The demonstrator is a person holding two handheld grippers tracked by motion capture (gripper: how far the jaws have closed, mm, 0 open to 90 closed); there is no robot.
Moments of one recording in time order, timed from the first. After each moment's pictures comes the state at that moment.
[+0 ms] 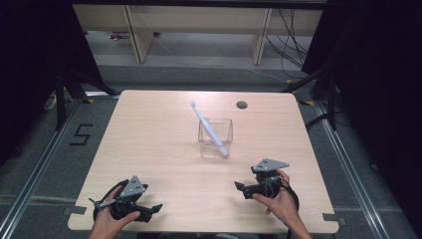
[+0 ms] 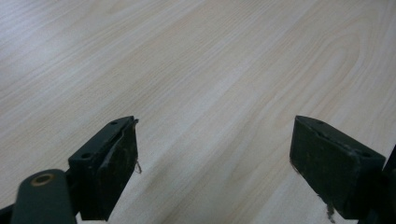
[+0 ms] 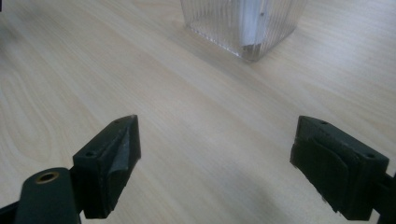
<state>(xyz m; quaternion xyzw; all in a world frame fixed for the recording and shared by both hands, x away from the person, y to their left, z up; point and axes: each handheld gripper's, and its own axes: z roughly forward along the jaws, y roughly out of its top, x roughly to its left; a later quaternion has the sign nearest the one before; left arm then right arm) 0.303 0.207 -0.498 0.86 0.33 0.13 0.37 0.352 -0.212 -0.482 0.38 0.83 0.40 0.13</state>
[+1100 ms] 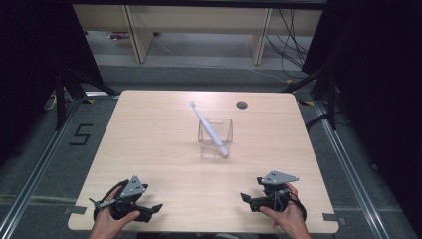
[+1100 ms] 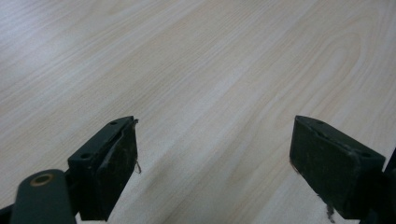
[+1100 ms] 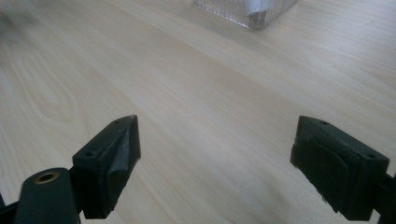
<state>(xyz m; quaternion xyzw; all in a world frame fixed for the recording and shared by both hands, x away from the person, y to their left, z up) 0.303 0.208 -0.497 0.86 0.33 0.13 0.37 0.321 -0.230 -0.492 0.38 0.82 0.41 0.12</state>
